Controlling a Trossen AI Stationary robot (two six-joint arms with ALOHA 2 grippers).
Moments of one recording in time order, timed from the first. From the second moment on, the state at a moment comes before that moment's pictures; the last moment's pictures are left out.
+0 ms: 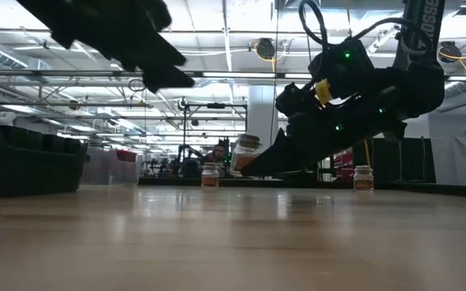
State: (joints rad) left arm 0.06 1.19 0.62 0.14 0.17 -0.06; right arm 0.02 1.93 0.59 0.94 0.12 0.15
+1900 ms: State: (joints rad) left arm 0.09 1.76 0.78 0.50 0.14 0.08; right arm 0.02 1.92 0.60 0.96 0.10 0.12
